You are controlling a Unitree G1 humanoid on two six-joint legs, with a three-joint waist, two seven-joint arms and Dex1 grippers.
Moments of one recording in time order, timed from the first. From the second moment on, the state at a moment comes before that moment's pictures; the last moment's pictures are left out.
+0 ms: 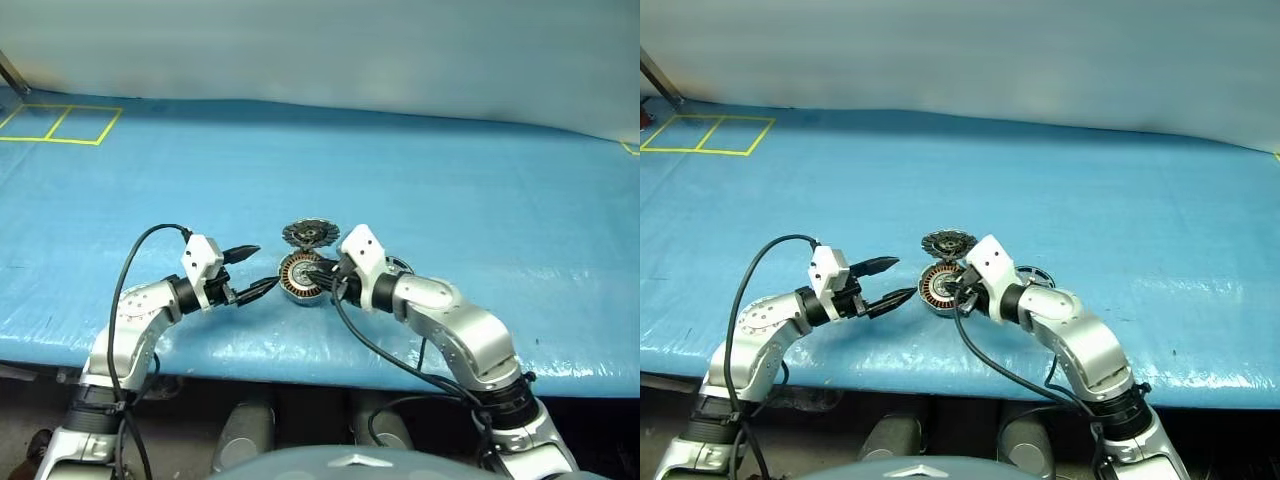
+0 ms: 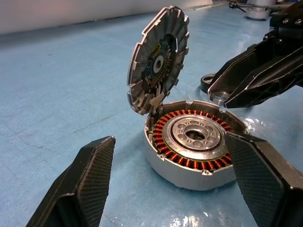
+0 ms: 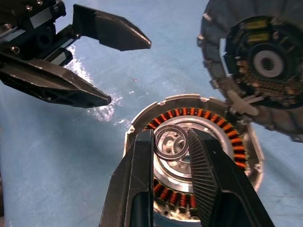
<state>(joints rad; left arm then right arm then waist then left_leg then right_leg) -0.09 0.52 -0.03 -0.09 -0.36 0.20 -0.92 -0.25 -0.31 0.32 -0.43 0.29 0.87 0.52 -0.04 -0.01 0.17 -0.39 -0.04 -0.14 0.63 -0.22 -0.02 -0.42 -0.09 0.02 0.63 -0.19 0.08</state>
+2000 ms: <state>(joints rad) -0.07 0.53 -0.07 0.01 -0.25 0.01 -0.95 -0.30 -0.26 0.34 -0.27 0.23 0.78 0.52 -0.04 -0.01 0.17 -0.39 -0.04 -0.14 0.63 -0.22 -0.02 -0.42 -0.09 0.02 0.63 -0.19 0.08</state>
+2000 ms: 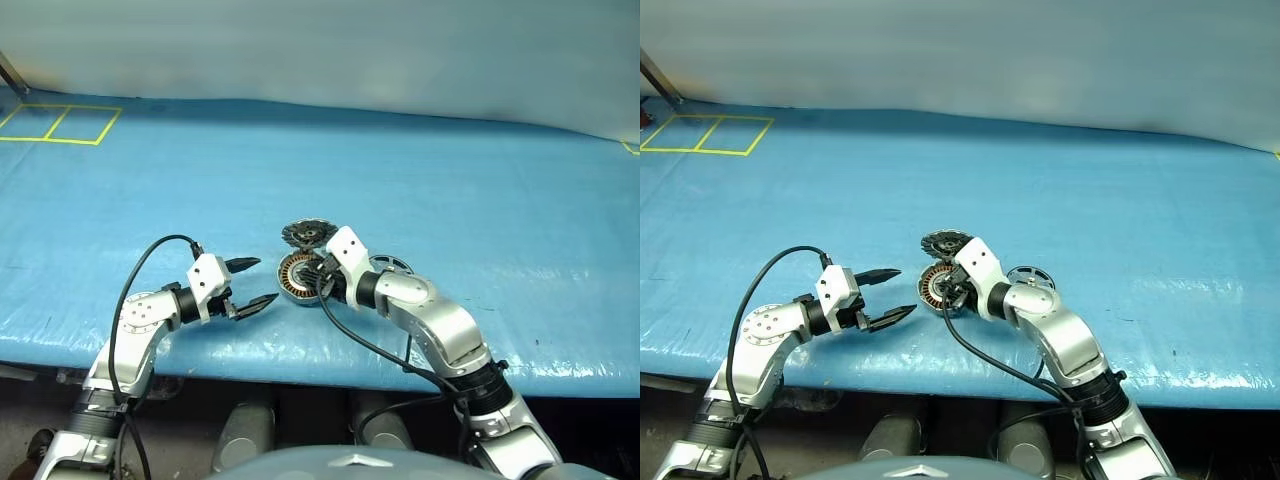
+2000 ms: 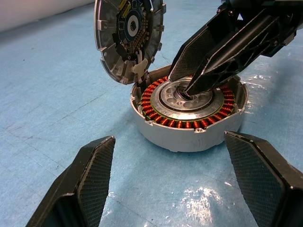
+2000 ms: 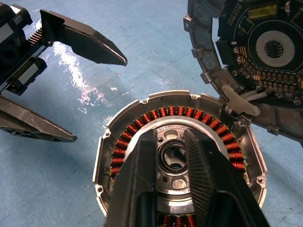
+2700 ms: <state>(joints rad) -0.06 0.53 -0.07 0.02 -0.24 -0.01 -0.95 -0.32 -0.26 0.36 -0.20 0.17 0.74 0.50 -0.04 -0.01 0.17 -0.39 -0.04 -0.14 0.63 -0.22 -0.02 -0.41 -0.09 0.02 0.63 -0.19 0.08</state>
